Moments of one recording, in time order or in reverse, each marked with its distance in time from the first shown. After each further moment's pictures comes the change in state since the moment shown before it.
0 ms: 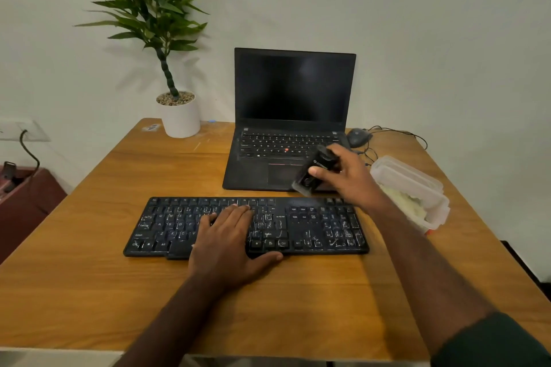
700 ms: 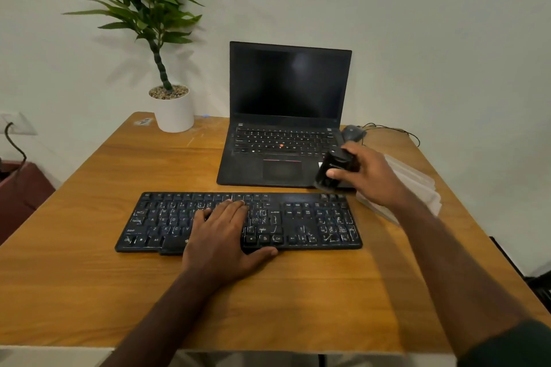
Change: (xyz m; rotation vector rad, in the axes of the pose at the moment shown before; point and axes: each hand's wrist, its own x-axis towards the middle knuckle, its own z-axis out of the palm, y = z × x) left_hand 0.002 -0.002 0.005 0.010 0.012 0.009; right_hand -0.018 -0.006 -0.040 -0.199 -0.015 -0.031
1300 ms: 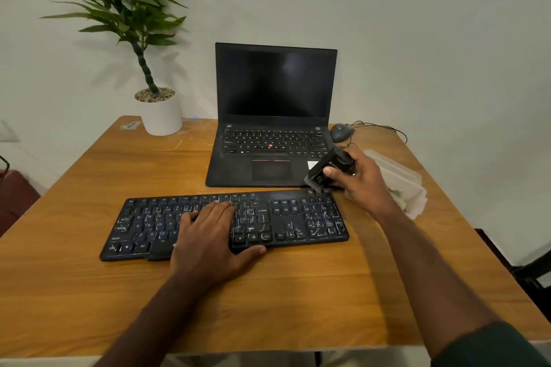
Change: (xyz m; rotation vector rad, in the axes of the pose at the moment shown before) left_hand 0.000 0.001 0.001 -0.004 0.036 -0.003; right_hand -0.014 0.032 0.011 0.233 0.202 0.084
